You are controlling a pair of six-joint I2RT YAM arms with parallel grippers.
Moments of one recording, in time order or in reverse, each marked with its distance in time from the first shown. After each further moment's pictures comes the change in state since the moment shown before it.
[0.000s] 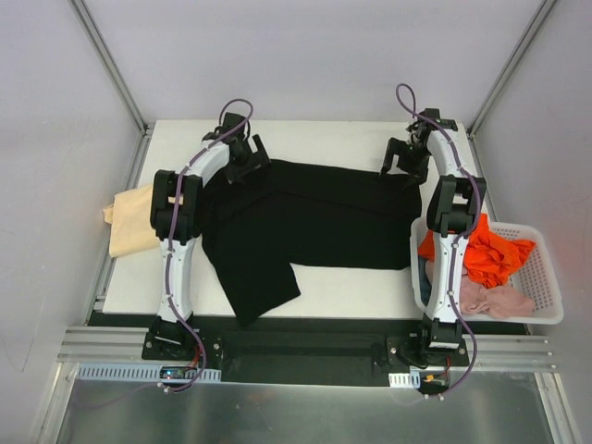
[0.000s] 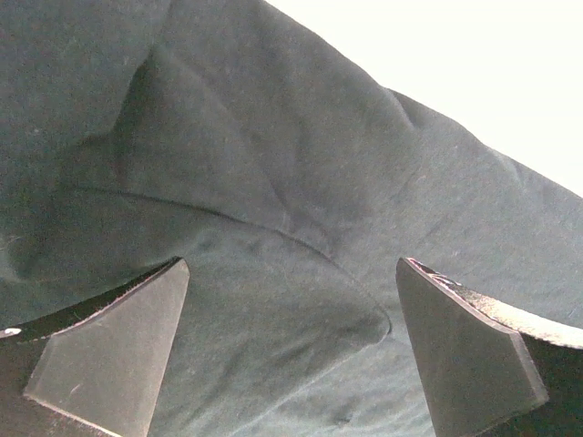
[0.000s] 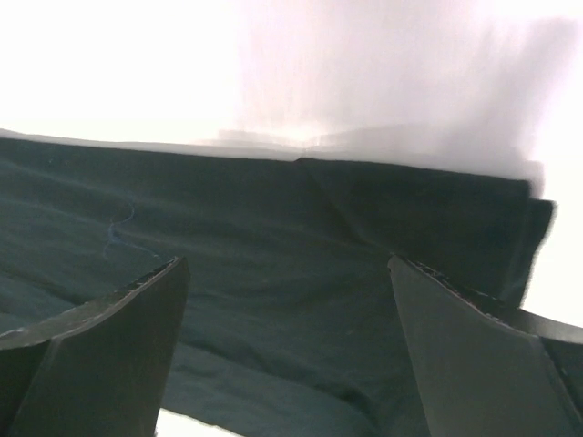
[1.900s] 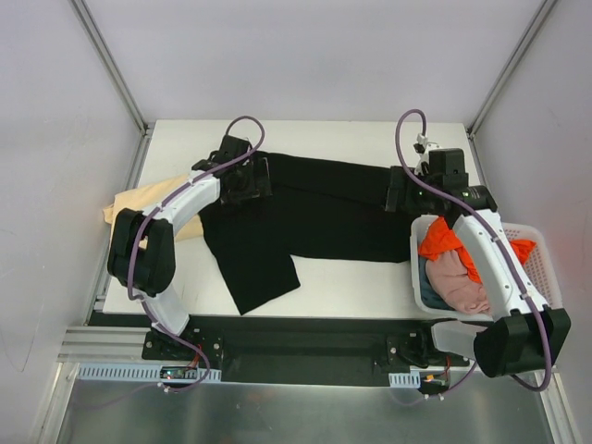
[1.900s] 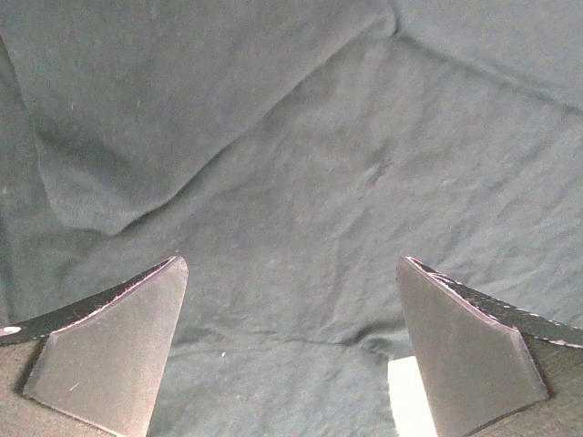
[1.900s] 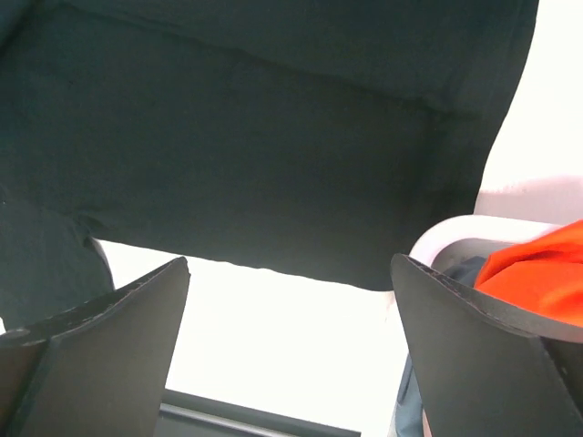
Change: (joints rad) left arm -0.138 -0.532 -0.519 0.067 -0.092 0.192; right arm 0.208 -1.272 -1.131 0.383 0.169 -0.001
